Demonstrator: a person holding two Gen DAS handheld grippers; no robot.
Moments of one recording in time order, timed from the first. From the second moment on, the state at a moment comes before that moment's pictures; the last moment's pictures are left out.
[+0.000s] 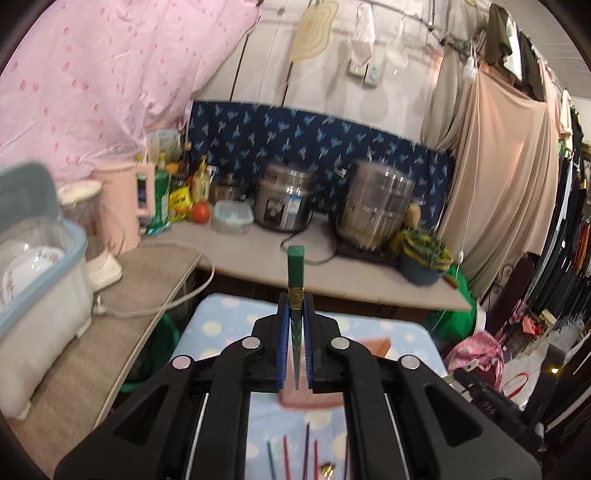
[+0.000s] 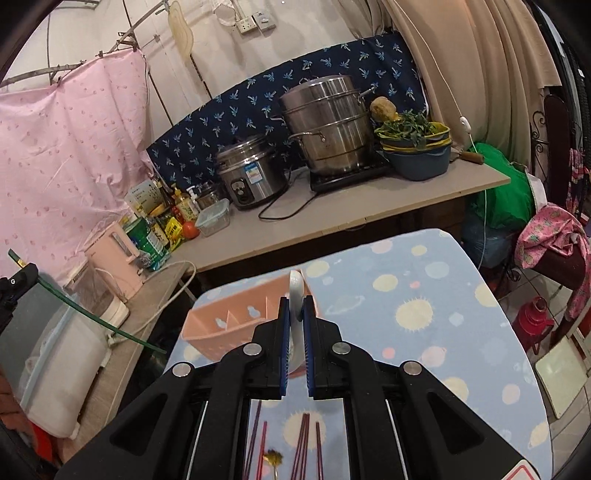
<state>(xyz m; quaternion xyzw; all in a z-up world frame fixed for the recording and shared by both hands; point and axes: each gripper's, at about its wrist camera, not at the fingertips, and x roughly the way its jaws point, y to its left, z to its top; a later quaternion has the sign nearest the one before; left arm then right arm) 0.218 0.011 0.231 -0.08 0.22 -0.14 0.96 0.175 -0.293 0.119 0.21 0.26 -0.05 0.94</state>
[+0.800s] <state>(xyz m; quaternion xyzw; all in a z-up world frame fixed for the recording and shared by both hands) 0.326 -0.037 0.148 -0.06 0.27 -0.14 0.95 0.302 -0.285 0.045 0.16 0.34 -0.06 0.93</state>
